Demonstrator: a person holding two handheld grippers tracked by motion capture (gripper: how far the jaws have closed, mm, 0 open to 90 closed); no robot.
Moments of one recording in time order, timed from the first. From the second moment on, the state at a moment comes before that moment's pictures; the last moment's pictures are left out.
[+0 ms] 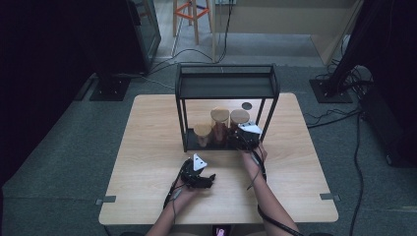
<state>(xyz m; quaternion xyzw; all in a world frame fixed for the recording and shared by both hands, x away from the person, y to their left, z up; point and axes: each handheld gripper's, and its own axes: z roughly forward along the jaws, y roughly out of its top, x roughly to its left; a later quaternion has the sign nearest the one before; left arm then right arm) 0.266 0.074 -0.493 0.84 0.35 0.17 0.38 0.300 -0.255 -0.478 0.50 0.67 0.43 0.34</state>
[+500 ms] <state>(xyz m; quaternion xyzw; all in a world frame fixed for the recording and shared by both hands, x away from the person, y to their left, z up) 0.266 0.074 -0.493 0.84 0.35 0.17 0.38 0.294 -0.253 -0.475 0.51 0.67 0.43 0.34</state>
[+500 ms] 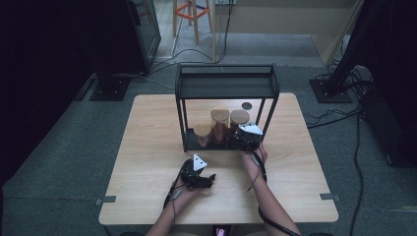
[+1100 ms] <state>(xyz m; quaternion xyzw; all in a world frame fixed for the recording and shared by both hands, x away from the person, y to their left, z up) 0.266 0.074 -0.493 0.84 0.35 0.17 0.38 0.283 -0.260 -0.470 0.50 0.67 0.43 0.33</state>
